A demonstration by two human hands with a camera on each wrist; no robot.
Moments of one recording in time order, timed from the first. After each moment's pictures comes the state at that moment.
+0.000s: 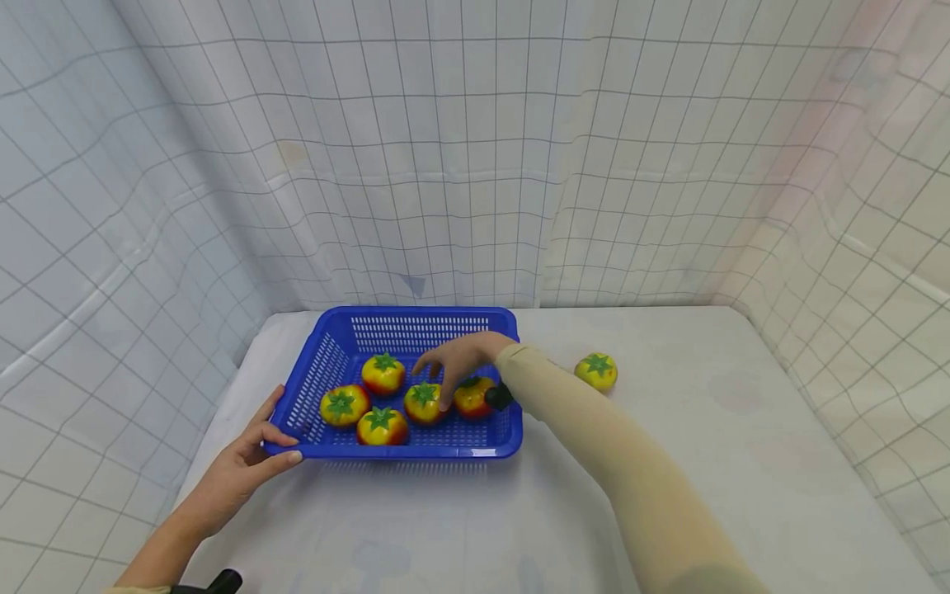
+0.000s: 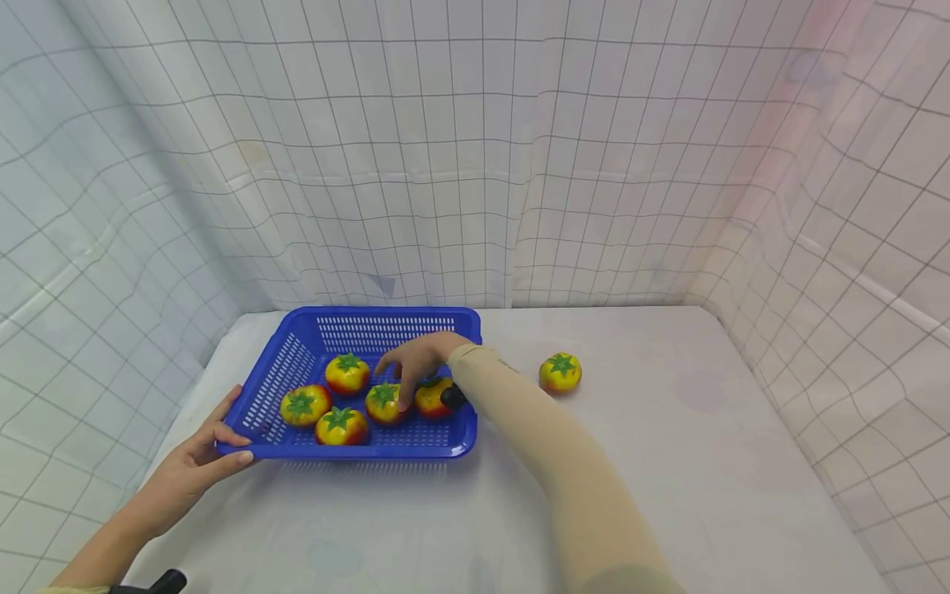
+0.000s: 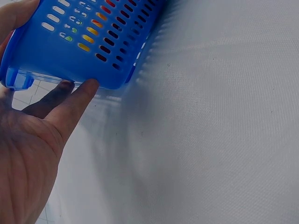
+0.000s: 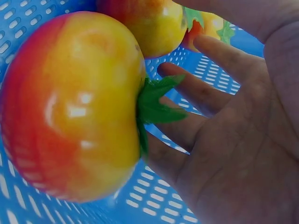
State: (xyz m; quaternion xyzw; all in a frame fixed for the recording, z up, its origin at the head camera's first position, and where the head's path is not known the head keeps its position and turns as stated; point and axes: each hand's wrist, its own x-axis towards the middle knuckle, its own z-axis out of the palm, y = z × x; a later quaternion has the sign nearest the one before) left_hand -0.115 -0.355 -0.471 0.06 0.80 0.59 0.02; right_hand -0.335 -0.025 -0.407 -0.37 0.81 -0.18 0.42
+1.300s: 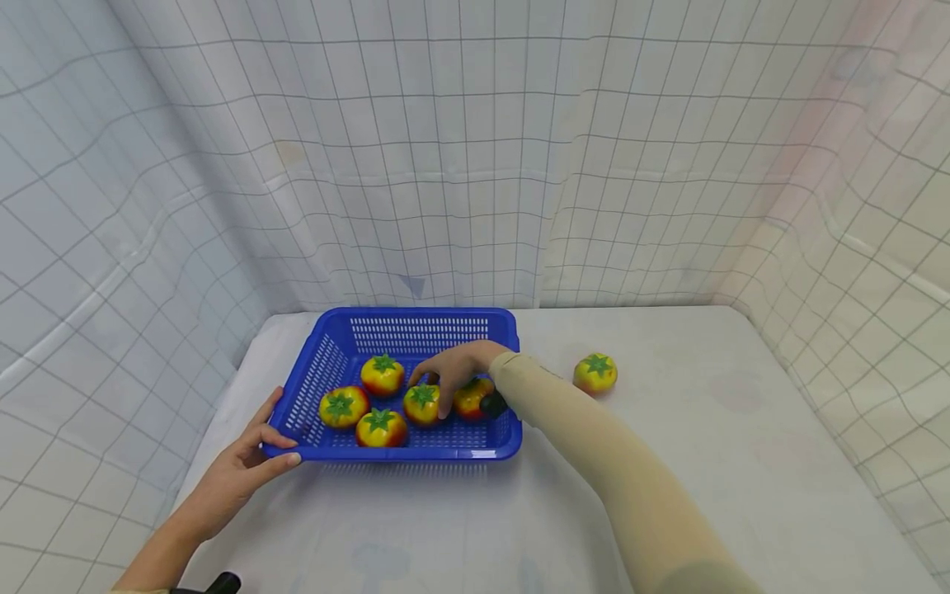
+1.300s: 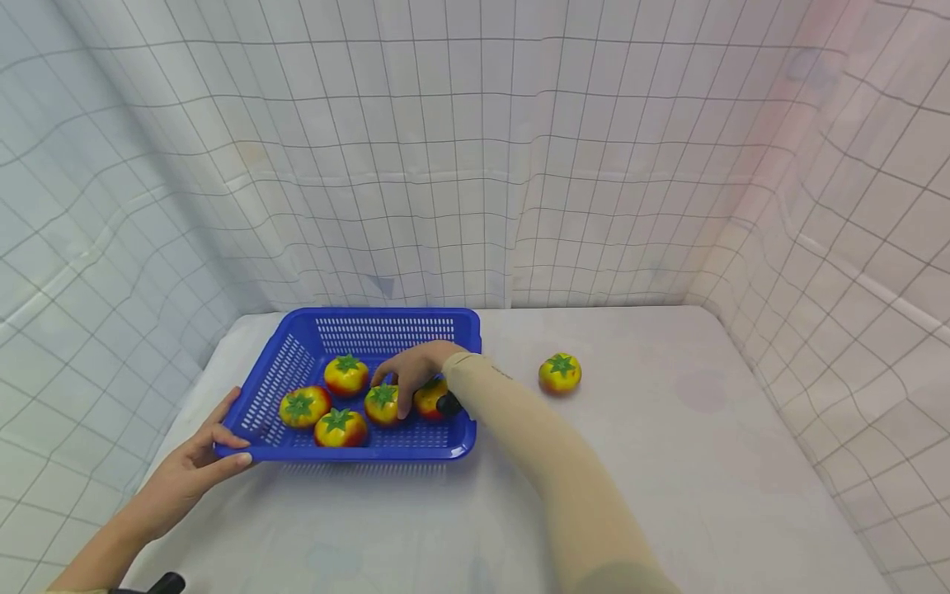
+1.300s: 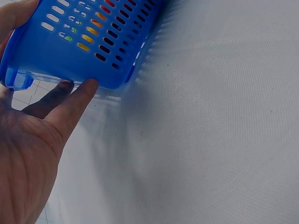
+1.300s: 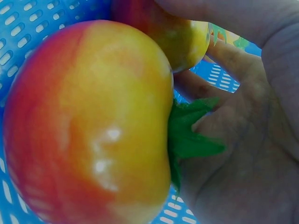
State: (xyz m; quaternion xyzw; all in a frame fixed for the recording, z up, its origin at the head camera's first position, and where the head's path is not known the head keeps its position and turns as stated) left_hand -0.116 -0.356 -0.472 0.06 0.80 0.59 0.02; right_hand -0.331 -0.033 -0.419 -0.34 0.81 -0.18 0.43
